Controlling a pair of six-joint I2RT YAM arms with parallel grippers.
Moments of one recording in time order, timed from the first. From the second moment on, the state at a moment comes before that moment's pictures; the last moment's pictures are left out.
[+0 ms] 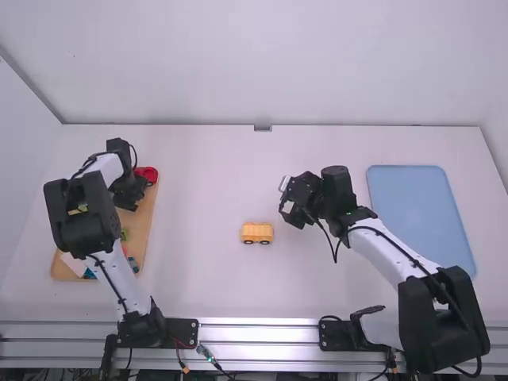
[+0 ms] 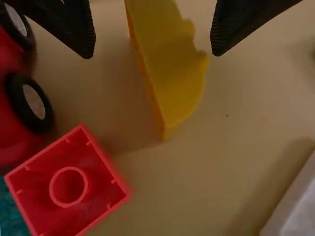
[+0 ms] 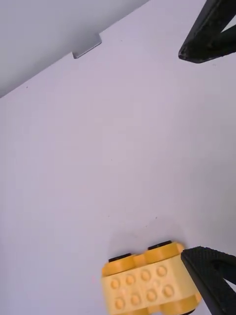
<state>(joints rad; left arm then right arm) 0.35 2.07 1.39 -0.76 -0.13 -1.06 0.31 1.41 0.71 -0.04 -0.44 -0.80</state>
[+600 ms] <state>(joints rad) 0.35 2.07 1.35 -0.69 -0.16 -1.13 0.31 1.41 0.71 -0.04 -0.44 -0.79</state>
